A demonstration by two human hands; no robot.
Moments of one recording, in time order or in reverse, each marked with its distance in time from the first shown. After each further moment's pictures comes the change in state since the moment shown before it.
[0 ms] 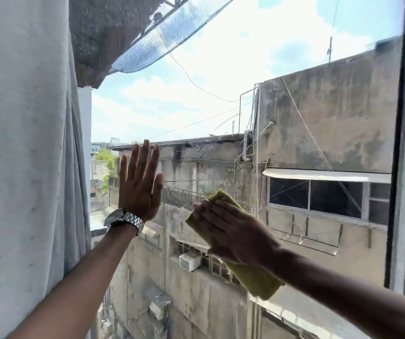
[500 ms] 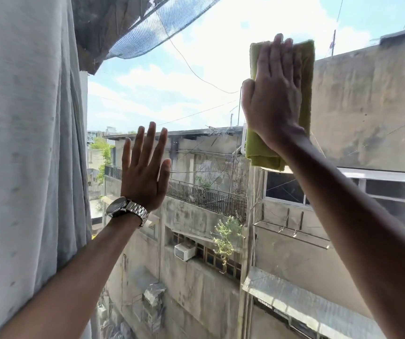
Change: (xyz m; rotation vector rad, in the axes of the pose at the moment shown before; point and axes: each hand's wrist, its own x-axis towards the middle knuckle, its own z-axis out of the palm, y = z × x) left_hand -0.001 -0.007 0.012 -0.007 0.056 0.009; right_hand 0.124 0.146 -0.072 0.160 0.267 0.971
